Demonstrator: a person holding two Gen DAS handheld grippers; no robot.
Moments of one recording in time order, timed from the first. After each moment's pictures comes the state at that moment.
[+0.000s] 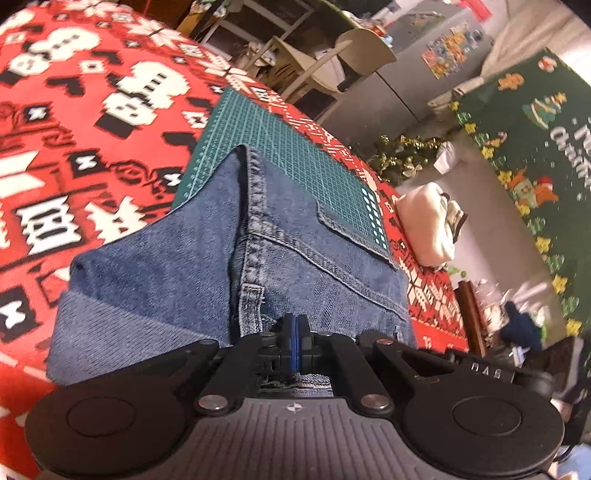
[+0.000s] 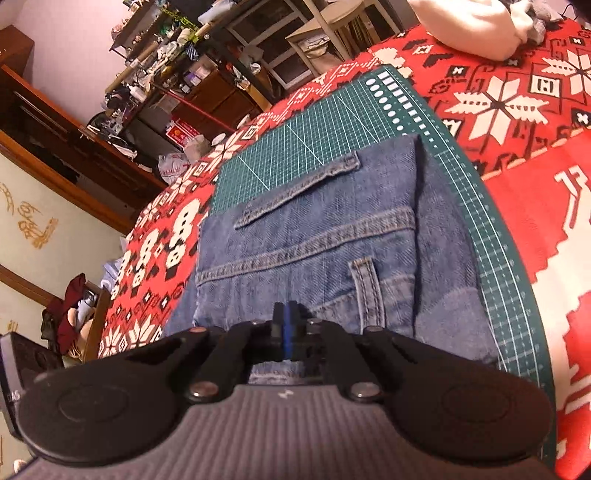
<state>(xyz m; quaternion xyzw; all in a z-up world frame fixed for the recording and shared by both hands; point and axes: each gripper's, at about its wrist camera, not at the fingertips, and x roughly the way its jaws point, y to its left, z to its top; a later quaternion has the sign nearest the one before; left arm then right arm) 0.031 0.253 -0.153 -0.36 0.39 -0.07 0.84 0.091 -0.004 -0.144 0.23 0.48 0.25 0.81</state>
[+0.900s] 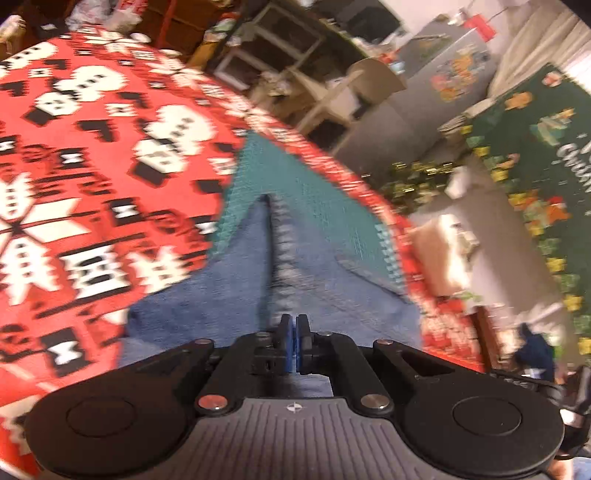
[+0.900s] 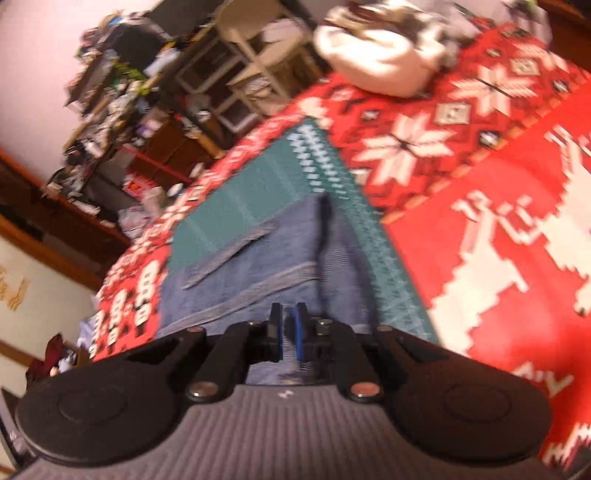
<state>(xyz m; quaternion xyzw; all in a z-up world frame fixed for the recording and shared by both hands) 0.024 0.272 -0.142 -0.33 0.38 0.00 0.87 0.090 -0.066 -0.136 0.28 0.45 0.14 0.83</state>
